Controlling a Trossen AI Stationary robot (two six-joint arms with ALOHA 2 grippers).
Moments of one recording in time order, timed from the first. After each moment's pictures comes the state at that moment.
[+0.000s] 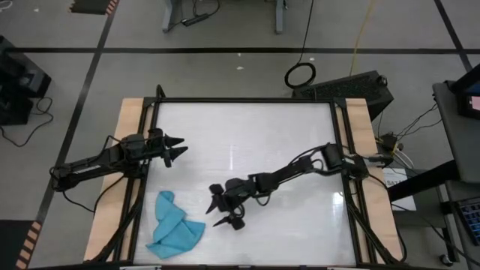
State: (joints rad) left arm 0.29 0.05 0.10 -0.29 -0.03 -0.49; right arm 0.22 2.28 1.45 0.47 -0.40 -0.07
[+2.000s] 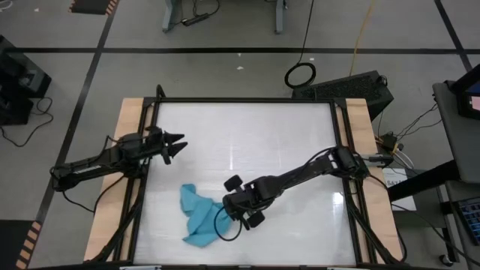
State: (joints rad) left arm 0.30 0.05 0.09 -0.14 -0.06 -0.51; right arm 0.32 2.14 1.79 -0.82 0.12 -0.30
